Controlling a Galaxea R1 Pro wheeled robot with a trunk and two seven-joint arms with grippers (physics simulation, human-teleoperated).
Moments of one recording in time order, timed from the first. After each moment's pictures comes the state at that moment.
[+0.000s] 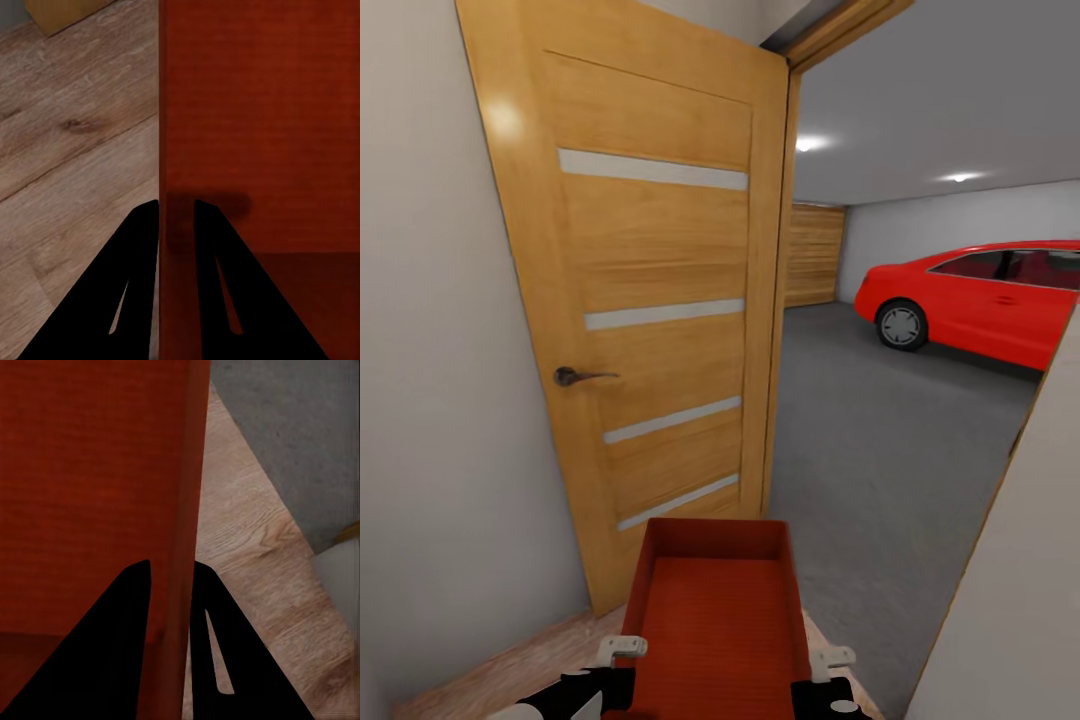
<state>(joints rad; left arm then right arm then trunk) -0.60 -0.05 0.04 -0.01 -0.05 0.05 0.01 -0.54 0.12 0.56 0.00 -0.47 -0.12 -0.15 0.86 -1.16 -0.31</state>
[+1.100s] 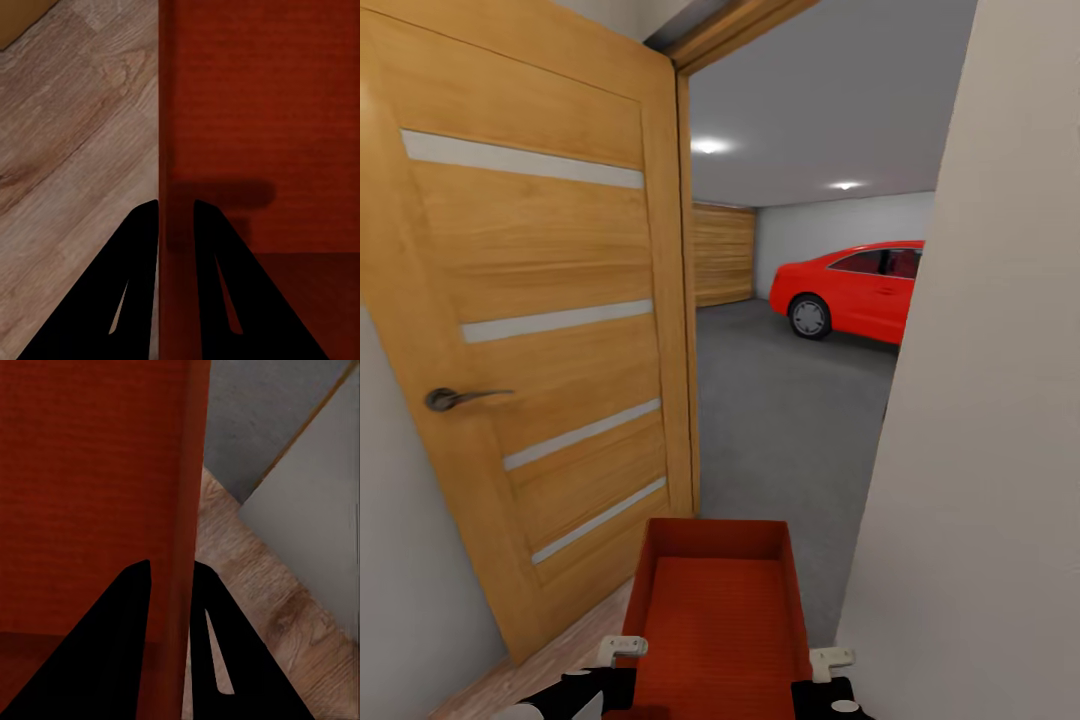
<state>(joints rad) -0.60 -0.06 0.04 -0.01 -0.05 0.05 0.01 -0.54 0.12 0.56 0.00 -0.47 -0.12 -0.14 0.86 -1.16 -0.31</state>
